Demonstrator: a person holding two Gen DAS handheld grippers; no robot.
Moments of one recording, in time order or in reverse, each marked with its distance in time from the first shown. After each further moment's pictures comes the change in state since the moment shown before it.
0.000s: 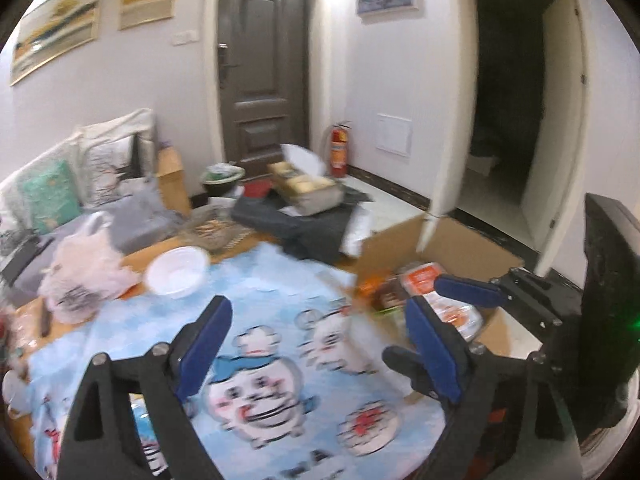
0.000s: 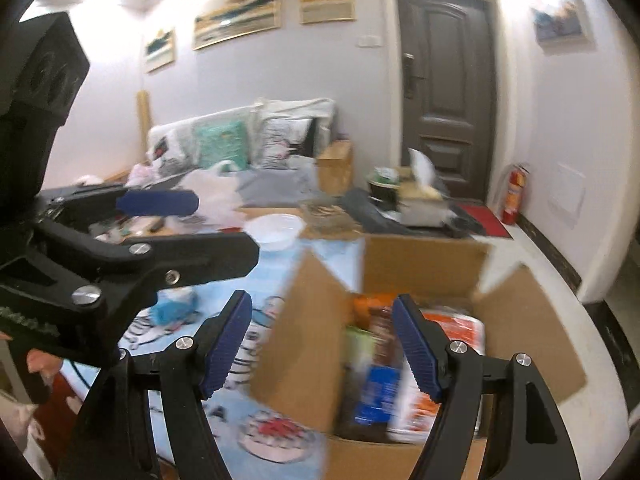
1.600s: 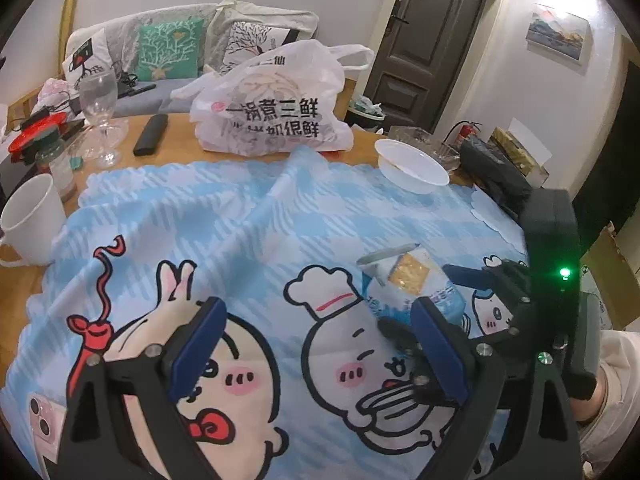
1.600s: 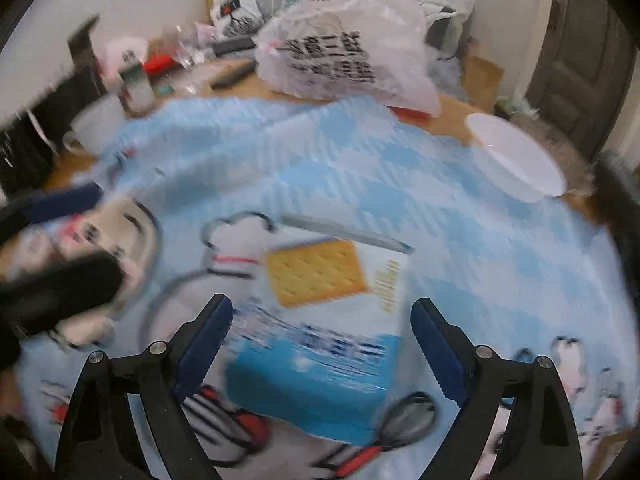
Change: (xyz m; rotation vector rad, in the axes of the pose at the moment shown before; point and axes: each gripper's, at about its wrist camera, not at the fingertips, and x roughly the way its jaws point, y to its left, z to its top) left arm 0.027 0.311 -0.185 -0.455 0.141 0.168; right arm 0.321 0.260 -0.023 -0.246 0.445 0.133
